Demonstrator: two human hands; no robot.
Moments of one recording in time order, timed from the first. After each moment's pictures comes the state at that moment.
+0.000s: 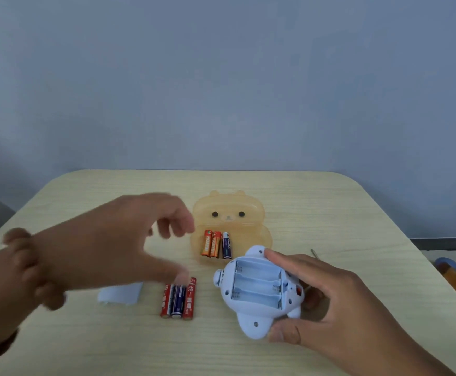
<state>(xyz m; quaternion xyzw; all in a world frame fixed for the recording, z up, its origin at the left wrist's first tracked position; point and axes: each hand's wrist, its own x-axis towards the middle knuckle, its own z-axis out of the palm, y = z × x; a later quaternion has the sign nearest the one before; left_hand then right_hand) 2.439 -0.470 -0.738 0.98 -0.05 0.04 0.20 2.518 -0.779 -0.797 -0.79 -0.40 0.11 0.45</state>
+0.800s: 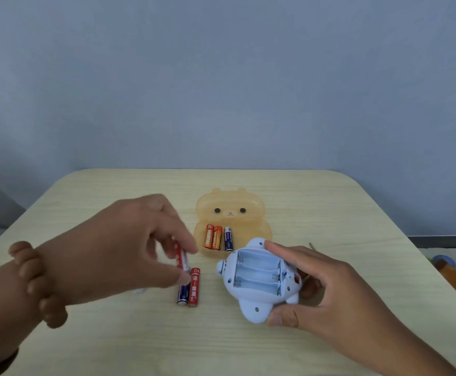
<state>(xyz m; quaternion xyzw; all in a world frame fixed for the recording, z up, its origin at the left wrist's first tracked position) 2.408 -0.489 -0.729 0.97 -0.06 0.06 0.23 2.517 -0.781 -0.799 -0.78 -0.38 0.14 0.47</state>
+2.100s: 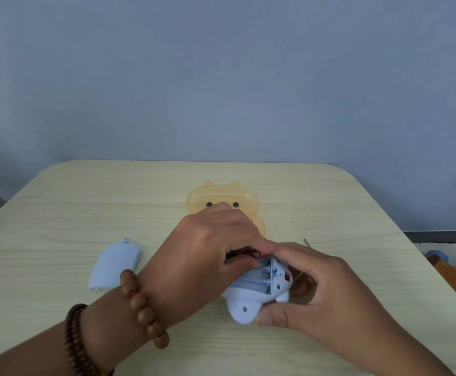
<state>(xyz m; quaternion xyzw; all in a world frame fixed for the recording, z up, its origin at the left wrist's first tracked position) 2.449 -0.574 -0.763 0.91 -0.18 0.27 0.27 2.515 -0.774 -0.787 -0.76 -0.41 0.13 0.48</state>
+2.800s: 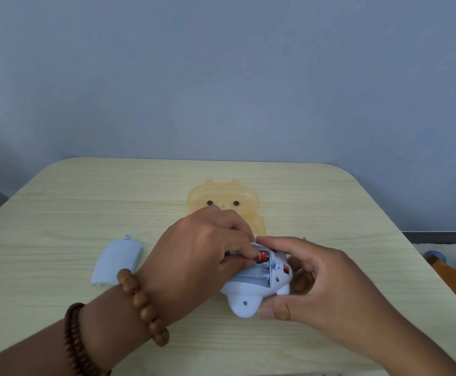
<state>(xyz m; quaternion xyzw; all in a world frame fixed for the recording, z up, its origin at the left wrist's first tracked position) 2.447 -0.572 -0.767 0.94 -0.13 0.22 0.24 2.514 -0.776 -0.779 -0.81 -0.36 0.15 0.44</state>
